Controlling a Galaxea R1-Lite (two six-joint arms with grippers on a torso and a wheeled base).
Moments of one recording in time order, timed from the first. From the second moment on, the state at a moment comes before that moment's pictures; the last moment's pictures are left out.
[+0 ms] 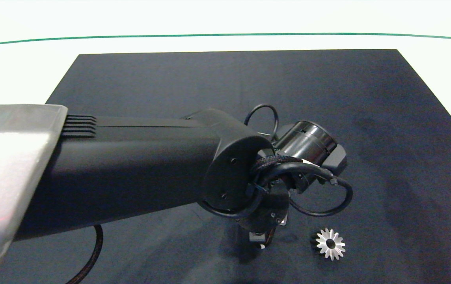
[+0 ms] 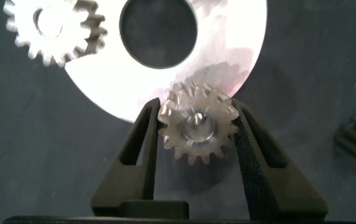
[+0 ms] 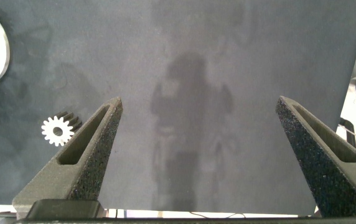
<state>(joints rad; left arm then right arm) -1.04 2.09 -1.86 0.76 0.55 -0.58 -0.14 1.25 -1.50 0.90 0.10 -0.14</state>
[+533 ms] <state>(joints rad) -1.04 2.09 -1.84 0.76 0.55 -0.58 -0.14 1.25 -1.50 0.90 0.10 -0.14</state>
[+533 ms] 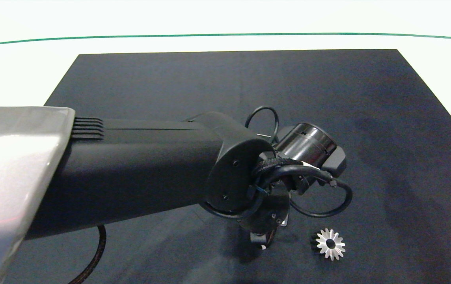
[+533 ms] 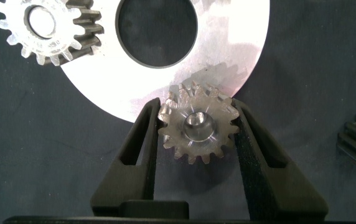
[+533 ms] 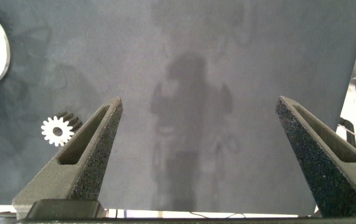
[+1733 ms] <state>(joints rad) -1.01 1.97 -1.78 0.79 0.55 -0.57 -0.14 1.25 -1.50 0.90 0.10 -0.15</state>
